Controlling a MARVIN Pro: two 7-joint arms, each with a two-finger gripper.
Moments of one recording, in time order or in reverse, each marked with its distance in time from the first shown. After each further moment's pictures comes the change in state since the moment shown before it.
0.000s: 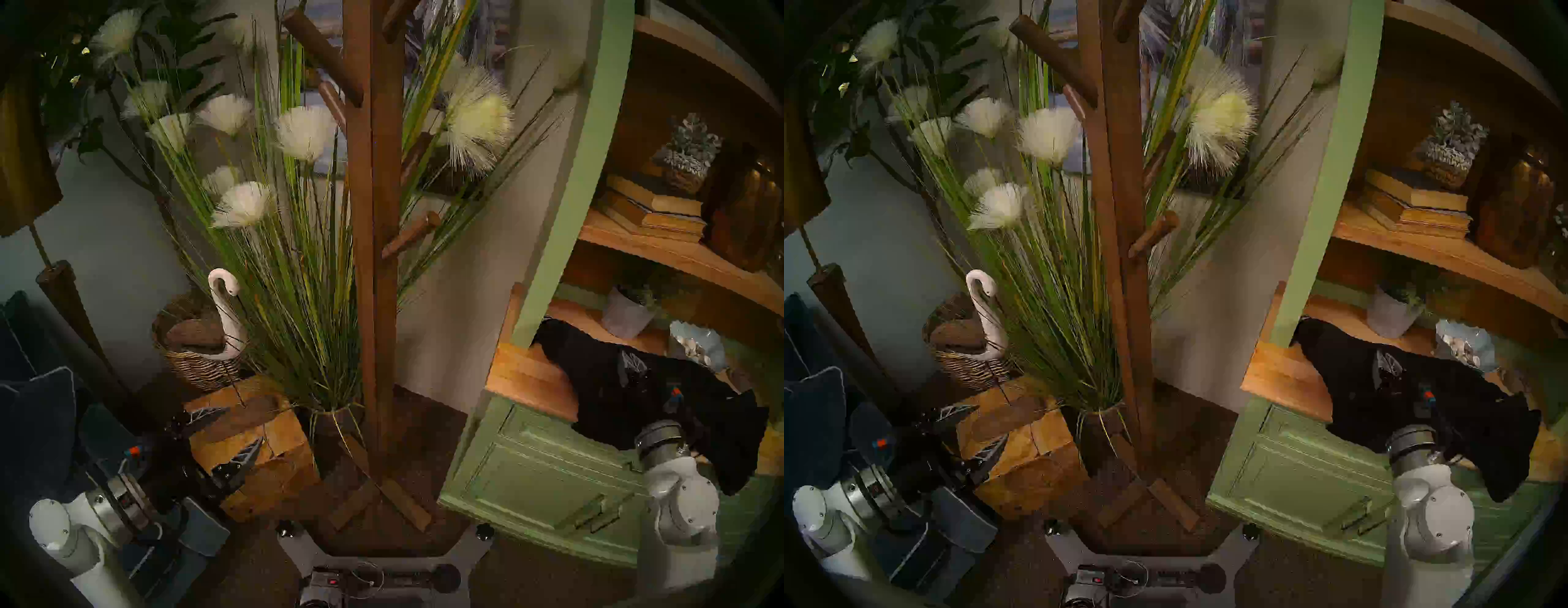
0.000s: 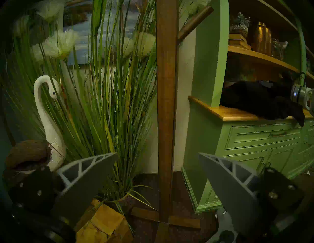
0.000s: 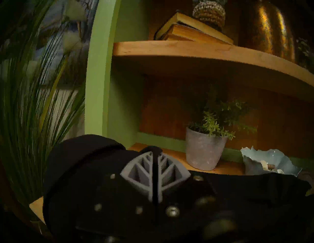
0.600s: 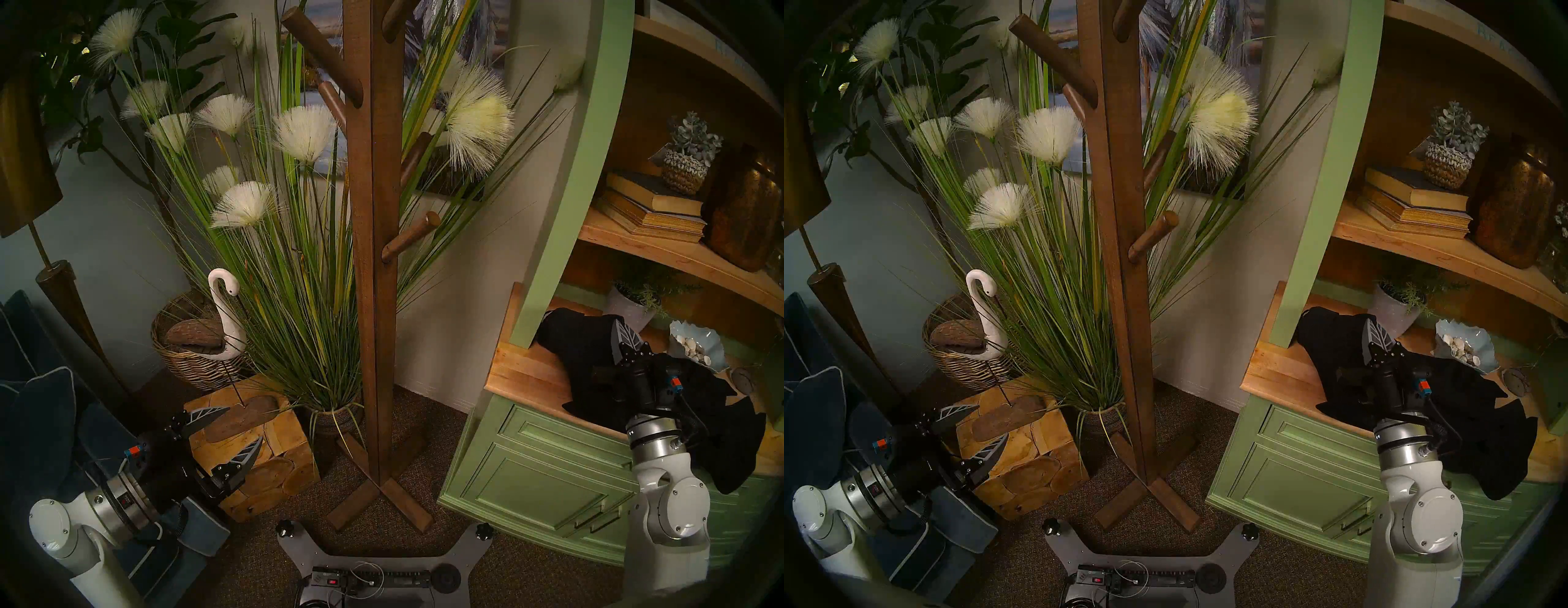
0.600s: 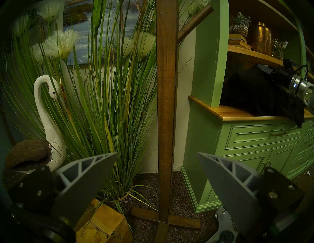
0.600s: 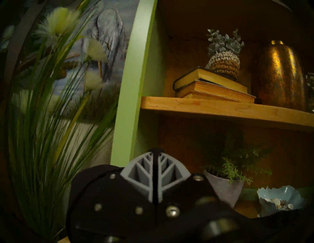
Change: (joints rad) left arm 0.000 0.000 0.000 0.000 0.001 0.000 0.000; right arm 0.025 -0.018 -0.059 -0.064 -0.015 -0.152 0.058
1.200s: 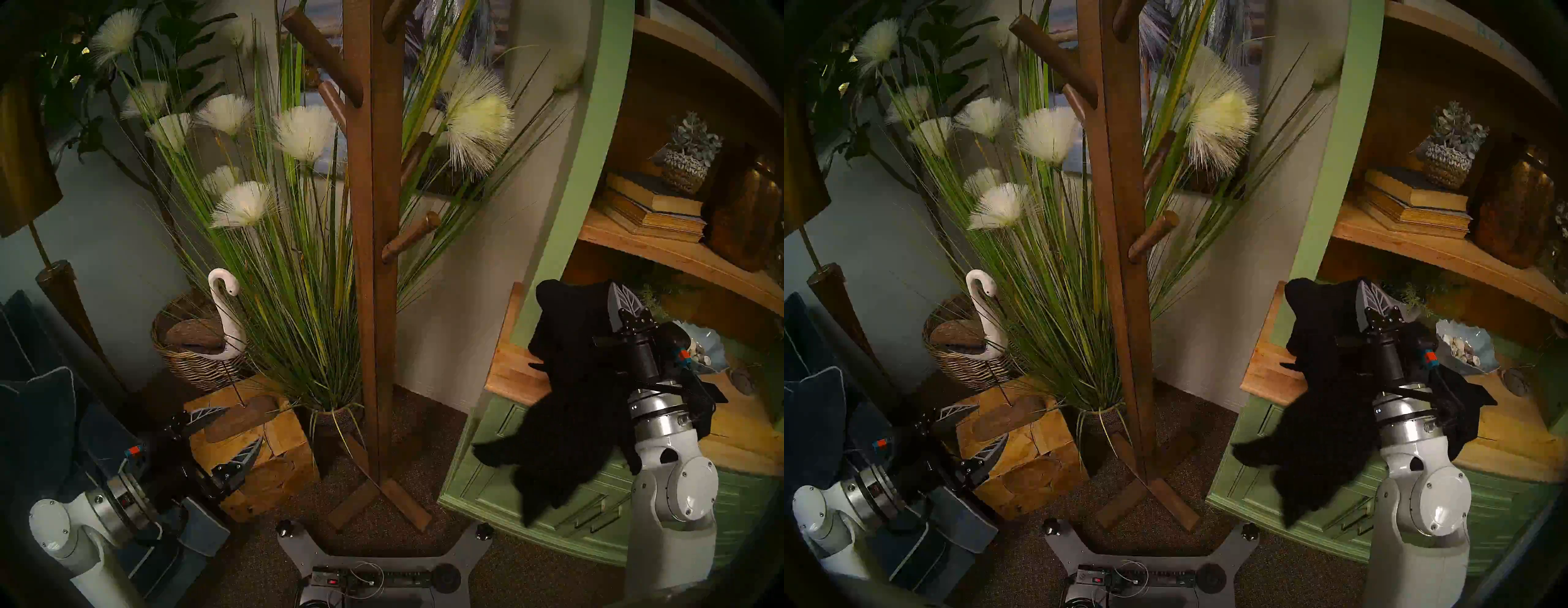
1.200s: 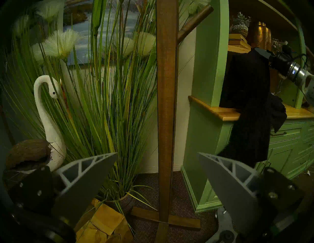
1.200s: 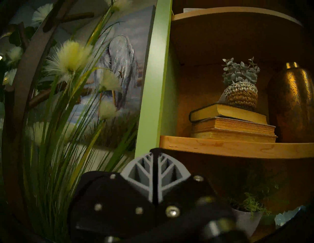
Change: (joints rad) left arm 0.000 0.000 0.000 0.000 0.000 0.000 0.000; right arm 0.052 0.024 -0.021 -0.068 0.071 0.012 0.053
